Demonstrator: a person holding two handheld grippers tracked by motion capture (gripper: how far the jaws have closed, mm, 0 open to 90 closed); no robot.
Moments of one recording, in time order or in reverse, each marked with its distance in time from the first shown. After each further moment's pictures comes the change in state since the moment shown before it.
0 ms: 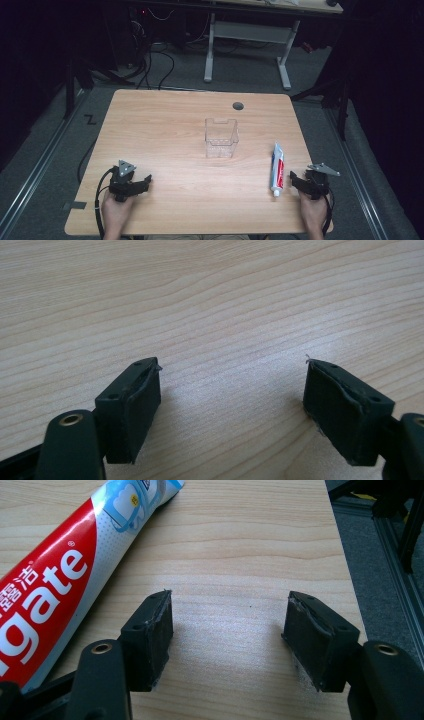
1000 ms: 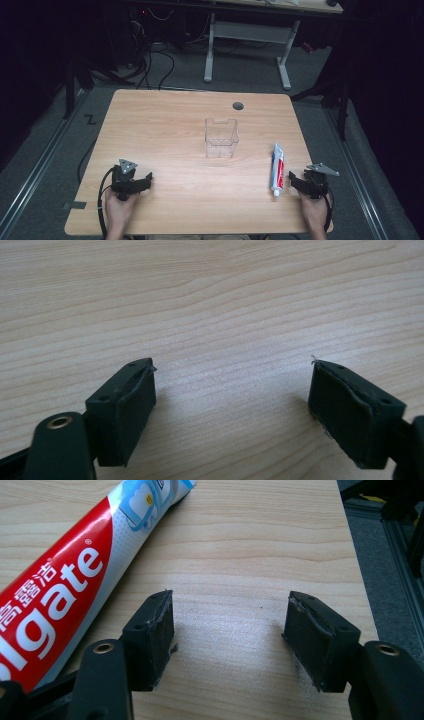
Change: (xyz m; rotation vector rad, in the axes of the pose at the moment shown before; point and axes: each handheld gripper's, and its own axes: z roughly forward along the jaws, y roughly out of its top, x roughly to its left) left arm -0.007 0.005 0.006 0.008 0.077 -0.070; right arm 0.002 0.000 0.000 0.000 0.026 -0.015
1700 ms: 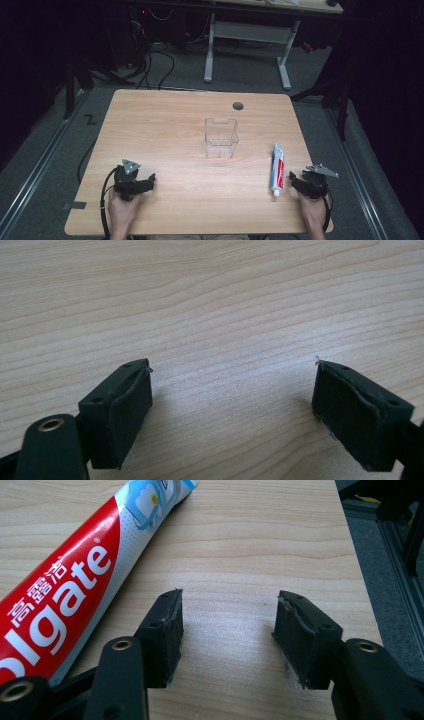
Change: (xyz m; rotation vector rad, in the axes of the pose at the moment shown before) left arm -0.005 0.000 0.000 0.003 -0.027 0.026; right arm 0.004 -0.002 -0.003 -0.007 -0.015 0.008
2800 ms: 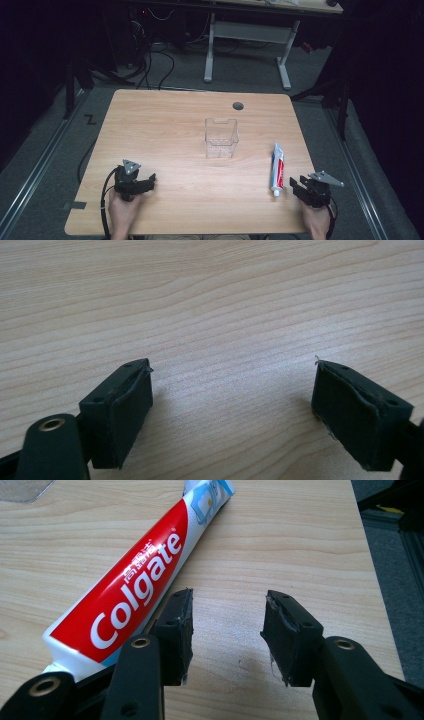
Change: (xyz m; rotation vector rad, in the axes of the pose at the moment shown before) left arm -0.001 0.000 0.000 -0.001 0.002 -0.002; right arm 0.011 -0.008 -0.034 -0.031 0.070 -0.040
